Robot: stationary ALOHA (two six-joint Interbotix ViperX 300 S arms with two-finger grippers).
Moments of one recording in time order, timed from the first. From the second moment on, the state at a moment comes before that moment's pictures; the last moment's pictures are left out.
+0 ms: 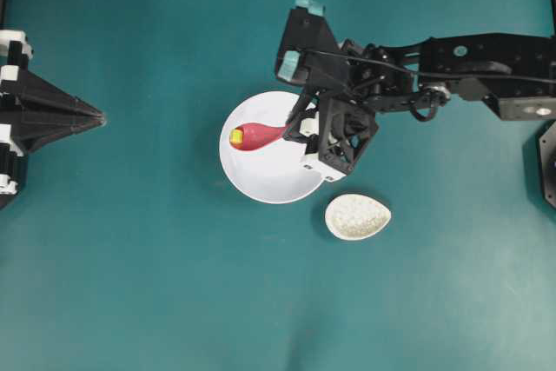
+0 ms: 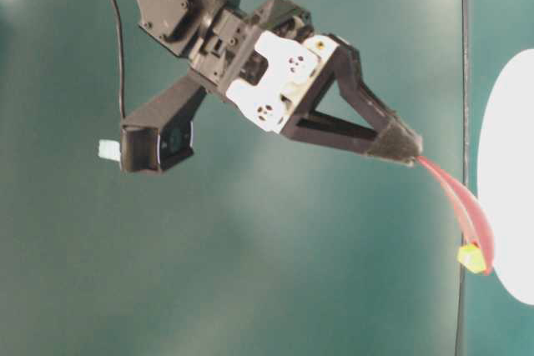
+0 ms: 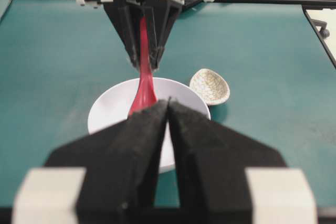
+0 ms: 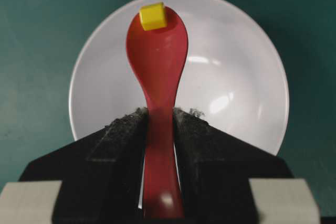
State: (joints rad) left arm 0.00 -1.02 1.16 0.01 -0.06 -0.01; right arm -0.10 -0.03 0.43 0.19 0.44 0.10
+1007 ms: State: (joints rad) left arm 0.00 -1.02 1.16 0.01 -0.05 -0.01; right arm -0.10 -0.26 0.70 0.19 0.04 0.09
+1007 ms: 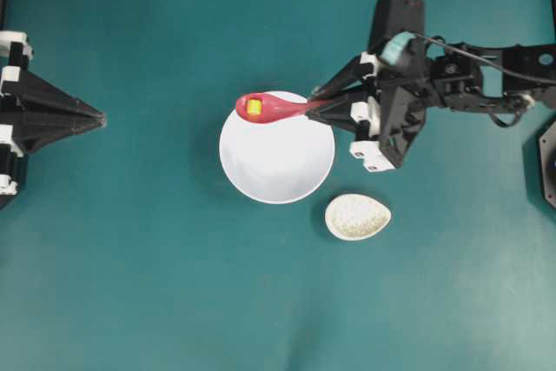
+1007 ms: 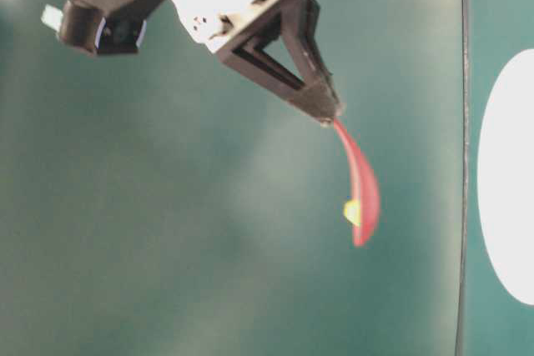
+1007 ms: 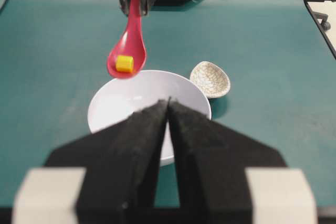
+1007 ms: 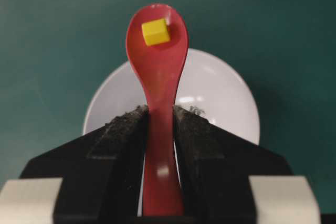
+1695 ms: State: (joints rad) left arm 0.00 -1.02 1.16 0.01 -0.05 -0.01; right arm -0.09 -0.32 0.78 0.19 -0.07 0.09
